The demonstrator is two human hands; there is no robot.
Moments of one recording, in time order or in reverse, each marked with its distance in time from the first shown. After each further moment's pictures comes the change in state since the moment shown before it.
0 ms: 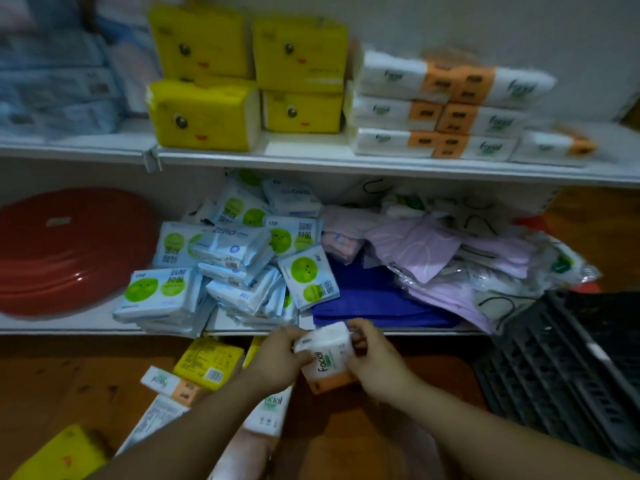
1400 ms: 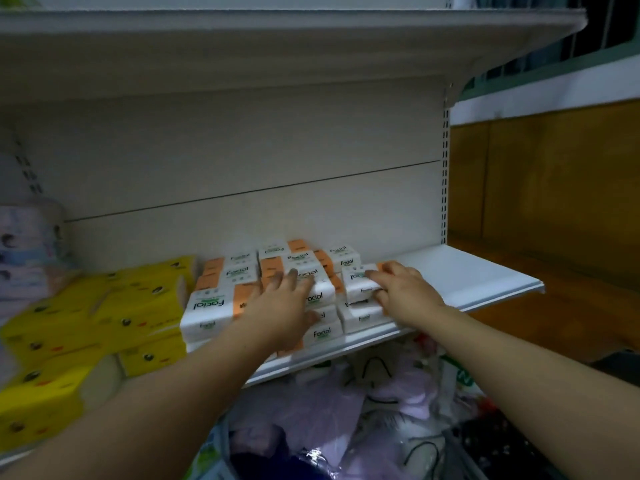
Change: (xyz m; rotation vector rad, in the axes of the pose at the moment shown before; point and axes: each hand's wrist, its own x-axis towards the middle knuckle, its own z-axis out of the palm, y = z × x) left_hand 0.061 0.401 -0.045 1.099 0.331 0.495; right_hand 0.047 -0.103 -0.387 -0.683 0.566 -0.190
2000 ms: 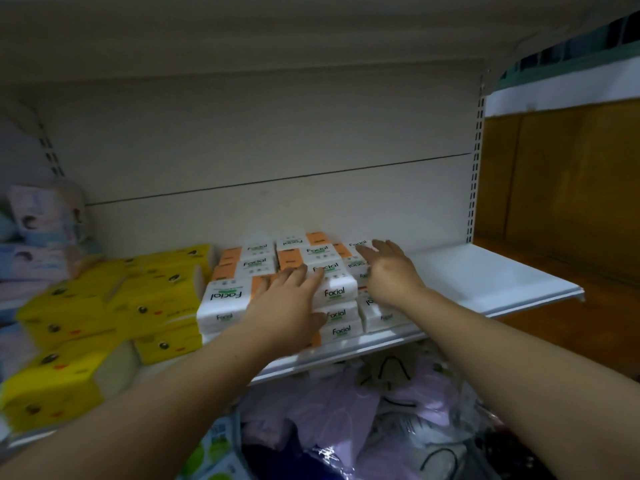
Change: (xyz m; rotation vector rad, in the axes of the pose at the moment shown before) left_hand -0.012 -0.017 0.000 -0.045 0.063 0.010; right_hand 0.043 -0.050 0.007 0.044 0.056 -0.048
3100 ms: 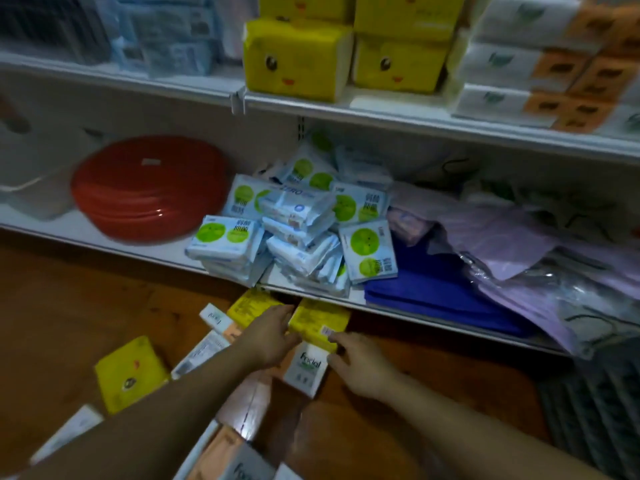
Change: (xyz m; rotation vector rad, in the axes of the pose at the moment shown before) left_hand -0.337 -0.132 0.292 -0.706 -0.418 -0.664; right_hand -0.314 -0.163 0.332 0.263 -0.850 -0.276
